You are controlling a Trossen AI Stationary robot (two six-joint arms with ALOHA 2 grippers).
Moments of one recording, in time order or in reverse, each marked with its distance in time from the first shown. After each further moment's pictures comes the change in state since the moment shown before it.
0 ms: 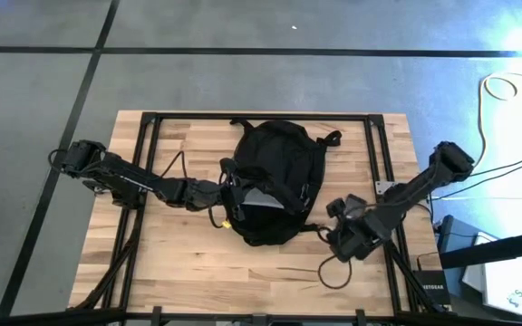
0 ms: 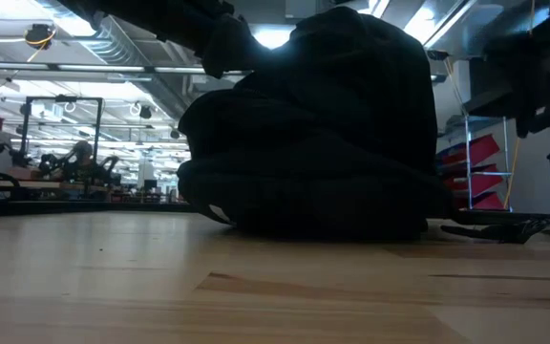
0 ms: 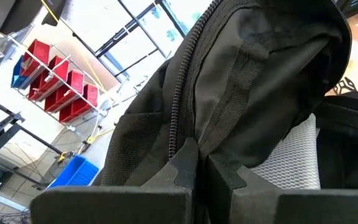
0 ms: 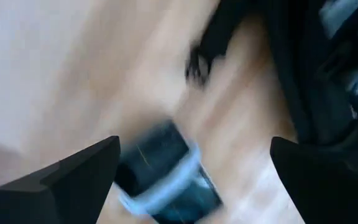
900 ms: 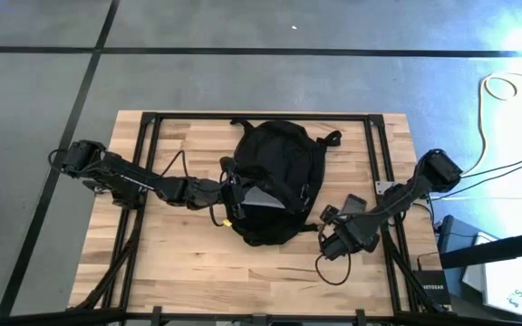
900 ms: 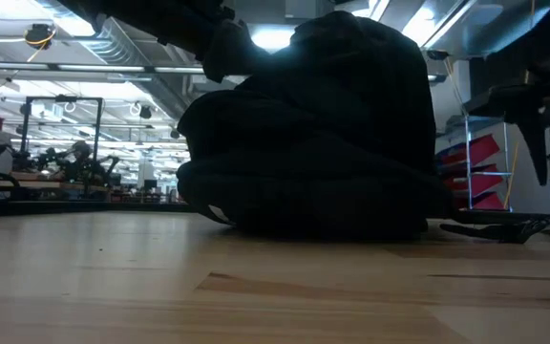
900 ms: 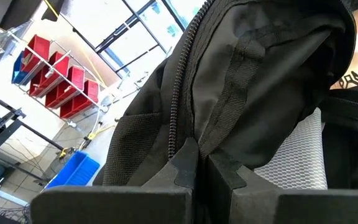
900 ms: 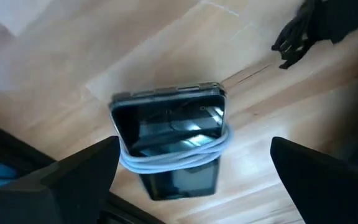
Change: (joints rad) left arm 0.018 0.000 0.000 -0.017 0.002 -0.006; right arm -0.046 0.161 -0.006 -0.078 -0.115 -0.430
